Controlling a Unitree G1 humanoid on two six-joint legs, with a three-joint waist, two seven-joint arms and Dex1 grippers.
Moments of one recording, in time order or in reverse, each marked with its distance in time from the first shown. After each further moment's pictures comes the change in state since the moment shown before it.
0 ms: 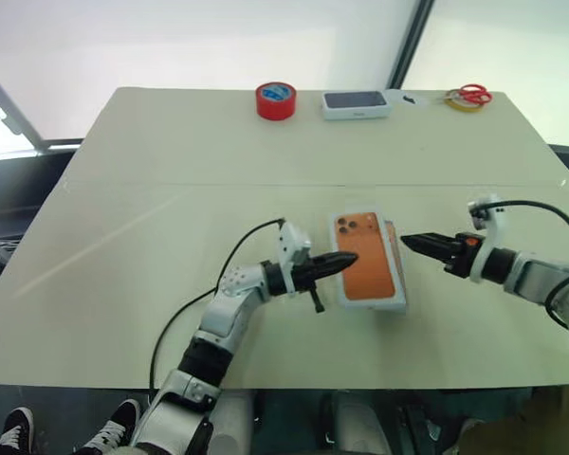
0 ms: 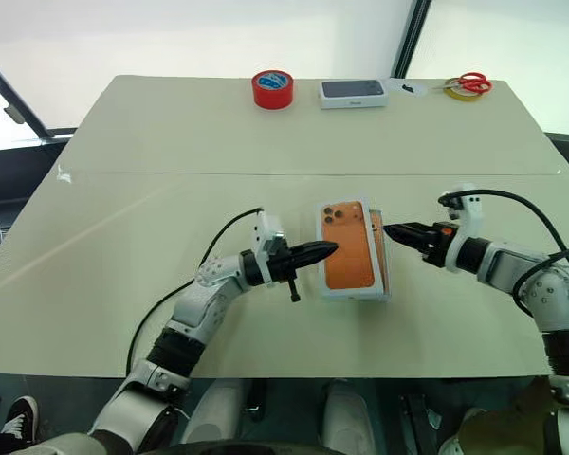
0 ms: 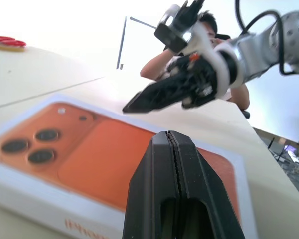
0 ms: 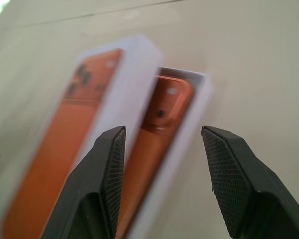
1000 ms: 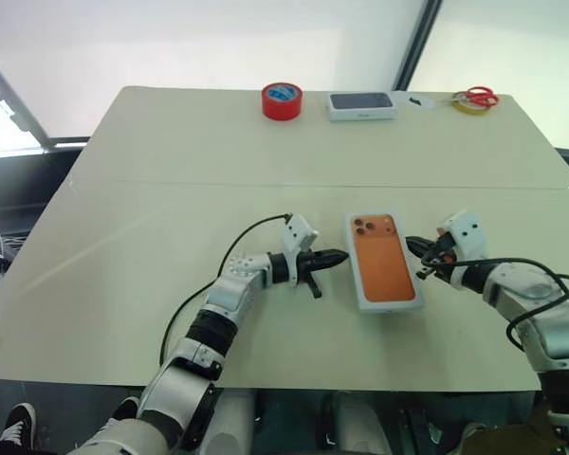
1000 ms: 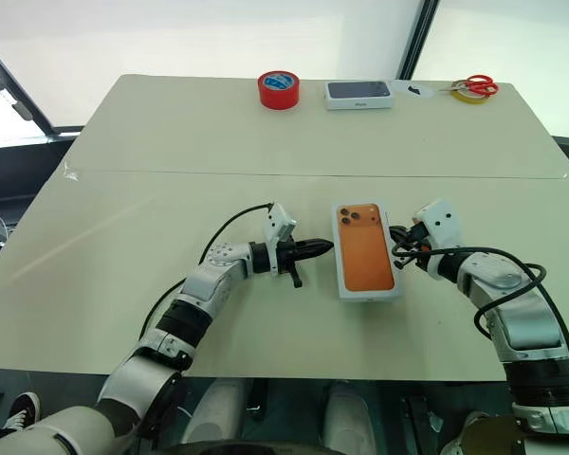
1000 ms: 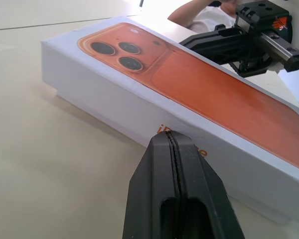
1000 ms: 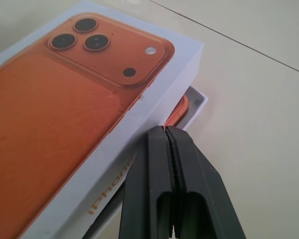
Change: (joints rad) left arm -0.180 -0.015 0.028 0.283 0.076 0.127 0.046; right arm 0.122 0.160 0.010 -0.169 -0.568 -0.323 0.029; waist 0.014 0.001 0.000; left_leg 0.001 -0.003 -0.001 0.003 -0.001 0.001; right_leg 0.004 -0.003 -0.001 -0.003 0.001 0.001
